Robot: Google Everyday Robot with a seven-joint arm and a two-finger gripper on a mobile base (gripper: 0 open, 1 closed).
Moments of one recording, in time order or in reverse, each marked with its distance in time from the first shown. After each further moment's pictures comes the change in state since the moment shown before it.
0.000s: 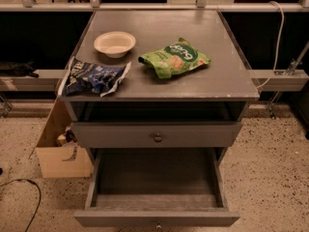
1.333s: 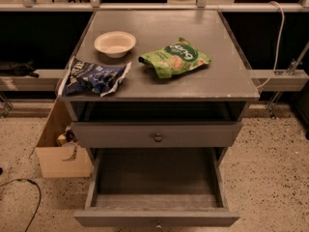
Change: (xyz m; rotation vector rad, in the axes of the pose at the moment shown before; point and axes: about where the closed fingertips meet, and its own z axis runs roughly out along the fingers) arm -0.069 0.030 -0.018 0.003 -0.093 0.018
